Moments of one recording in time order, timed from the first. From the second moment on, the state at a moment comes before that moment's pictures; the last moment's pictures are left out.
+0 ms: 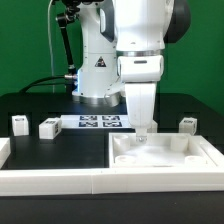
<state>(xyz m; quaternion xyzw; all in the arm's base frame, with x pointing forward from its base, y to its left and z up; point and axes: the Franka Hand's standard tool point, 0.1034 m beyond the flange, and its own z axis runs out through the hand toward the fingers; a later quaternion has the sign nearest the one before) 0.499 0.048 0.027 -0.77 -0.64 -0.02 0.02</state>
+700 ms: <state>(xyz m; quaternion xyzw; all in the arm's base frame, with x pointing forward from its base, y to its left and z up) 0.469 0.066 0.052 -0.86 -0.51 -0.04 0.01</state>
